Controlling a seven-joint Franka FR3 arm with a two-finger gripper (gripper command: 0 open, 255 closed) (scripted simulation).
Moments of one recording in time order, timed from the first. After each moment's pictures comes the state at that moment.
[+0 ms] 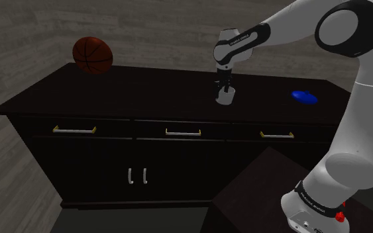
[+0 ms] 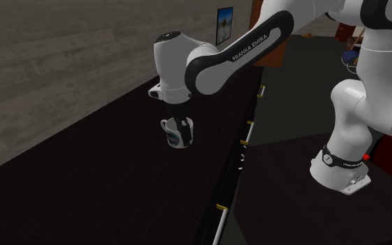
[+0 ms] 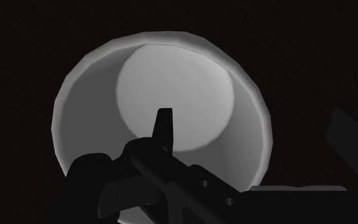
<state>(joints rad) -0.09 0.28 -0.16 -1.88 -0.04 2.09 -0.28</state>
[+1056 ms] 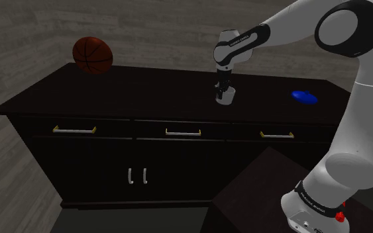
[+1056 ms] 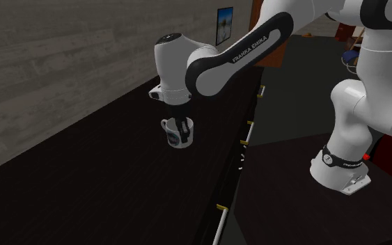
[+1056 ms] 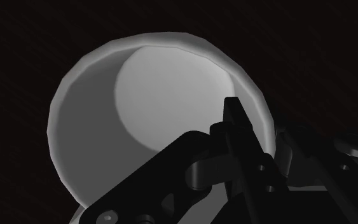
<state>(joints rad) -0.09 0.28 -0.16 -1.89 -0.04 2.10 -0.28</state>
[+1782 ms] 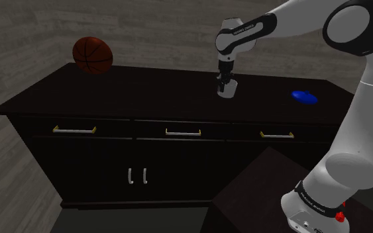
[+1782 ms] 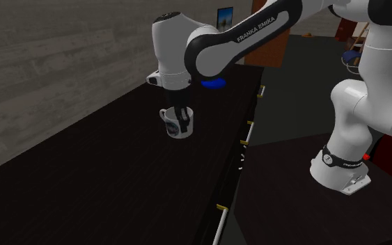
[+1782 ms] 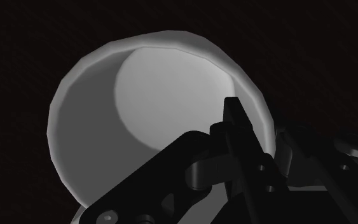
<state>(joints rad) -0.08 0.23 -0.16 -1.83 -0.04 1.99 -0.28</state>
